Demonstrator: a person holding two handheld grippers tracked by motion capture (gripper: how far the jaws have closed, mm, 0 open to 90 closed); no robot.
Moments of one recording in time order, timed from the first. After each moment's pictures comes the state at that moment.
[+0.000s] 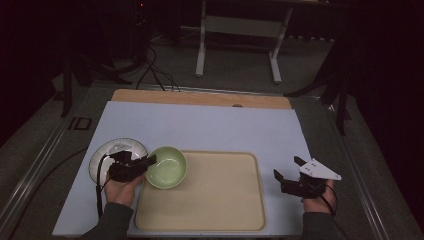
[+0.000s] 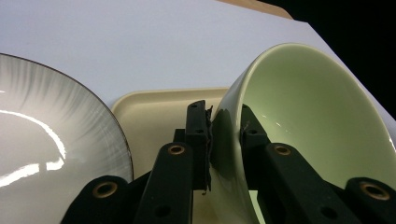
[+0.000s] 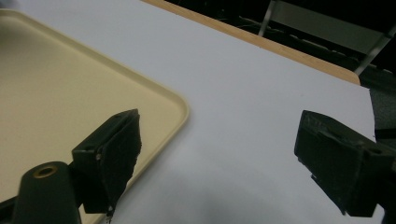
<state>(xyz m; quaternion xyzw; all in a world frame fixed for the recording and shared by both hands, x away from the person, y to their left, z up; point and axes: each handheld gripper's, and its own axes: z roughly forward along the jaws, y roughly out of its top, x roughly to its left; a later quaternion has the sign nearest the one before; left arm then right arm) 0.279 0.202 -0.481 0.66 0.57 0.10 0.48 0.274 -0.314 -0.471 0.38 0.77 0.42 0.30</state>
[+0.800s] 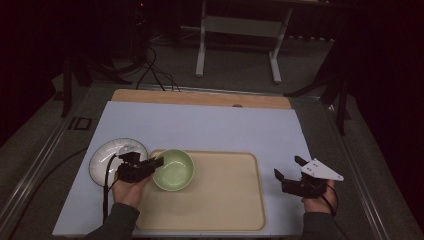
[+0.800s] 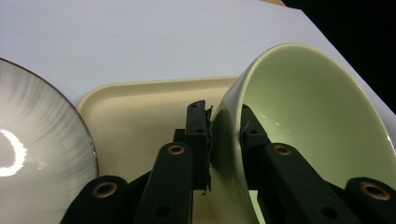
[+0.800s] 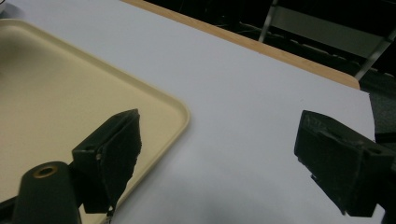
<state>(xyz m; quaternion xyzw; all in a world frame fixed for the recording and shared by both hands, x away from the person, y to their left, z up) 0.283 0.184 -0.488 0.68 0.56 0.09 0.47 0.273 -0.316 -0.469 0.38 0.76 0.43 0.30</state>
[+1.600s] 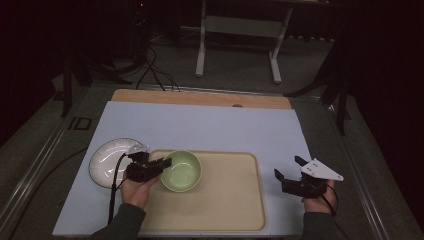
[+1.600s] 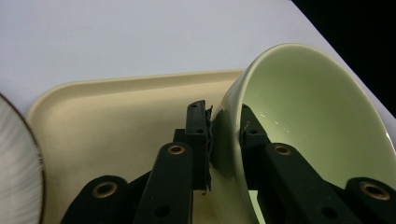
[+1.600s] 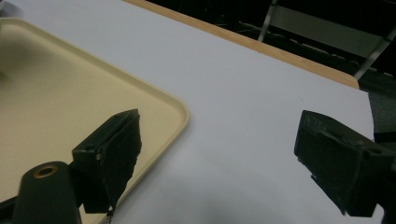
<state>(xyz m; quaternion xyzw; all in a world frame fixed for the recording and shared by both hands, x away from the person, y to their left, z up) 0.290 0.164 -0.492 0.69 0.55 0.07 0.47 0.273 -0.316 -0.470 0.38 0.76 0.43 0.30</state>
